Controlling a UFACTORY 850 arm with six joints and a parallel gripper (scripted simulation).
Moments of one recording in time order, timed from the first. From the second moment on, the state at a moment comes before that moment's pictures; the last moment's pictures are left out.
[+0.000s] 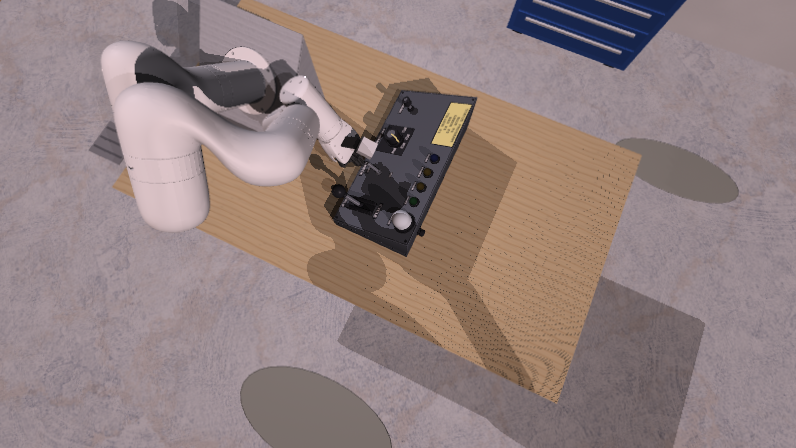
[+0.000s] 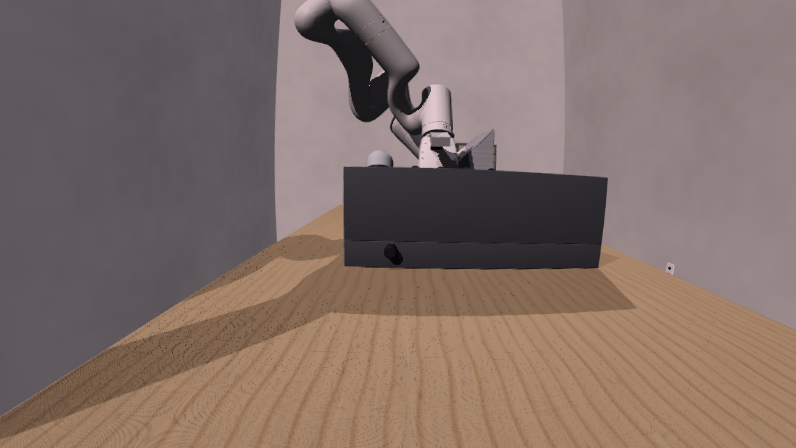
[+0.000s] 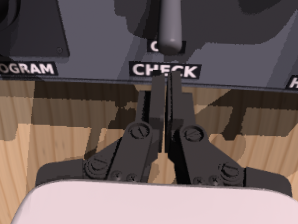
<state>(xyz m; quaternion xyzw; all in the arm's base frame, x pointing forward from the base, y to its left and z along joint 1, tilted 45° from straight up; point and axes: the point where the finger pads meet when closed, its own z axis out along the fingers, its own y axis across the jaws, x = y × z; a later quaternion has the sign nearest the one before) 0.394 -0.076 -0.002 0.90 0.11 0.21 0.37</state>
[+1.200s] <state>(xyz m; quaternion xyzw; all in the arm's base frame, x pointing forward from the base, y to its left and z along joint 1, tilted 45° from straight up) 0.410 -0.069 0.004 0.90 0.11 0.21 0.37</state>
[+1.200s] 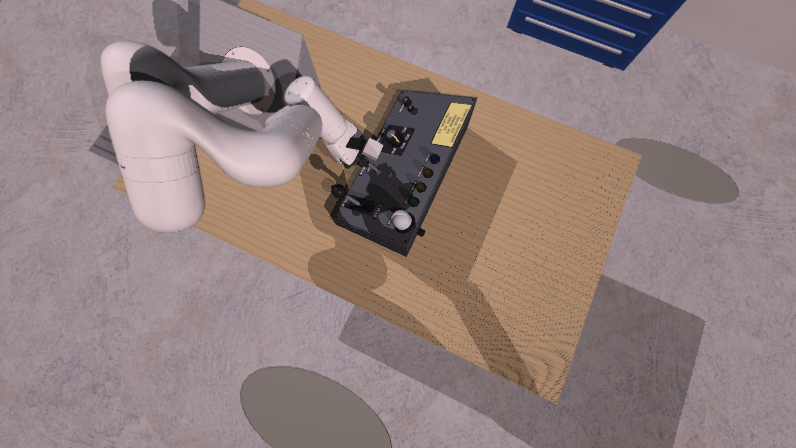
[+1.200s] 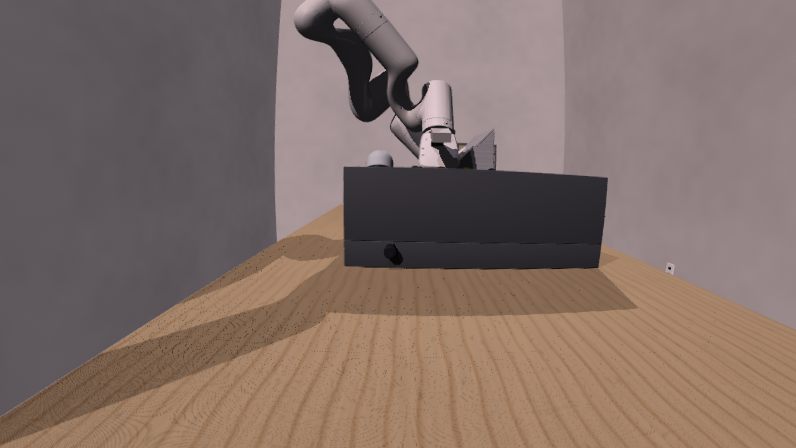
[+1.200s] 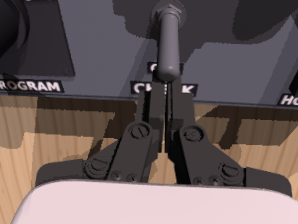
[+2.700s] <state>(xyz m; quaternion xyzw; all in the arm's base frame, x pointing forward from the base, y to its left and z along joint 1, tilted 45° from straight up) 0.426 -0.063 0.009 0.90 0.11 0.21 0.37</state>
